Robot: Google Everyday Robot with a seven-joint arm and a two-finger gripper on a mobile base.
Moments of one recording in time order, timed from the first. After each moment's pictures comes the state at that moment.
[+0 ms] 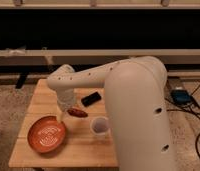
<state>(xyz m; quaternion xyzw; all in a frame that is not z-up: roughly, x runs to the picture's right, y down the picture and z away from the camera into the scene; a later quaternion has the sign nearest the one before) -0.158 0.141 0.783 -0.35 0.16 0.40 0.83</state>
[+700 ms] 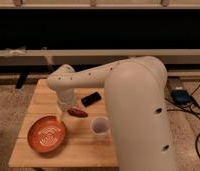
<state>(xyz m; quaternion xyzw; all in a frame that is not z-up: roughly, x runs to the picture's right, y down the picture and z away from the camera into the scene) -0.157 0.141 0.783 -0.35 0.16 0.40 0.83</state>
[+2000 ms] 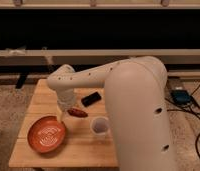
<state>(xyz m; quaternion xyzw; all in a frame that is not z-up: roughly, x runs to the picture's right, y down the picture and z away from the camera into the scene) -0.157 0.141 0.783 -0.35 0.16 0.40 0.83</state>
